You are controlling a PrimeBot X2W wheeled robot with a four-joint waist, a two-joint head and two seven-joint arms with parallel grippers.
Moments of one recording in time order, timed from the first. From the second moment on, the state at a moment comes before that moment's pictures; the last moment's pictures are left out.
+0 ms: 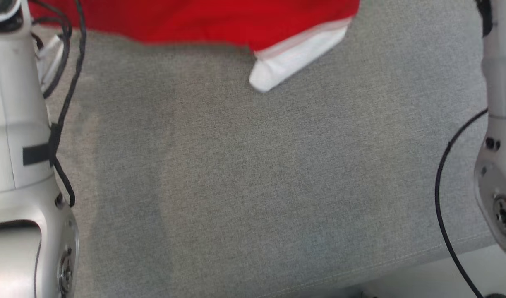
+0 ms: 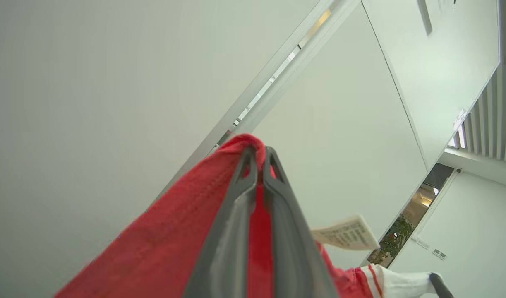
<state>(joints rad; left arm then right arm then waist) -1.22 0.12 -0.03 0.37 -0.93 -0.10 -0.07 -1.37 -0.10 0.01 0.55 0.27 0.13 -0.15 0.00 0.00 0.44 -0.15</state>
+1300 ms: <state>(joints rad) -0.33 0.22 -0.37 0.43 -1.13 -0.13 -0.27 -0.52 -0.24 0.11 0.58 0.44 0.13 -0.04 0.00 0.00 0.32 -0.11</state>
